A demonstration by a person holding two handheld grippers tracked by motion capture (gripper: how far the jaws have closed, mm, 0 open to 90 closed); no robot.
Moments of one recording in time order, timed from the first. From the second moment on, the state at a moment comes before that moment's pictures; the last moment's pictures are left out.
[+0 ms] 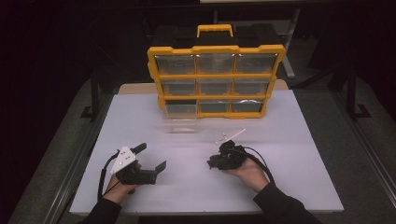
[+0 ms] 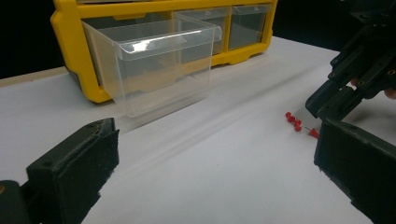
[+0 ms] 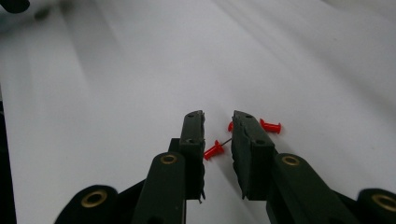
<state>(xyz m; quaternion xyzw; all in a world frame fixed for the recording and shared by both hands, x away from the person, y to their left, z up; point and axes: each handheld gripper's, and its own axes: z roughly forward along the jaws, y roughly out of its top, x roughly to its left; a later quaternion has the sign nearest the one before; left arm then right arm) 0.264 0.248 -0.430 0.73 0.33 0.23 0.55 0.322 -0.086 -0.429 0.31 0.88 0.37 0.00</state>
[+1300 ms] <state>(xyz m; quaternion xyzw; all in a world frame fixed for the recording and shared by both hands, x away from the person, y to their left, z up) 0.261 0.251 -0.428 0.73 0.33 0.24 0.55 0.325 -0.079 -0.443 0.31 0.89 0.34 0.00</state>
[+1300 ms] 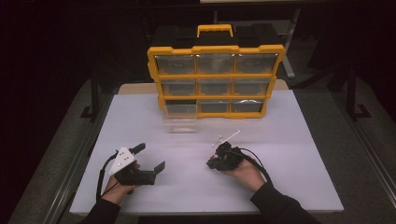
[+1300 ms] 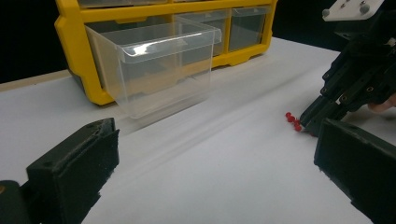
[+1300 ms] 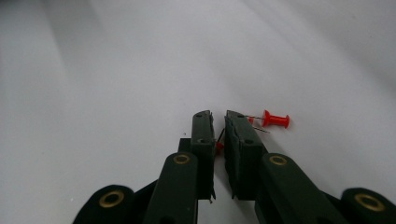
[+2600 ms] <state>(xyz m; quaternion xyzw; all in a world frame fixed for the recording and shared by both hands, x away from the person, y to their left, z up) 0.254 0.265 -0.428 0.73 0.33 0.23 0.56 0.328 -0.093 -0.427 0.30 0.89 0.35 0.00</state>
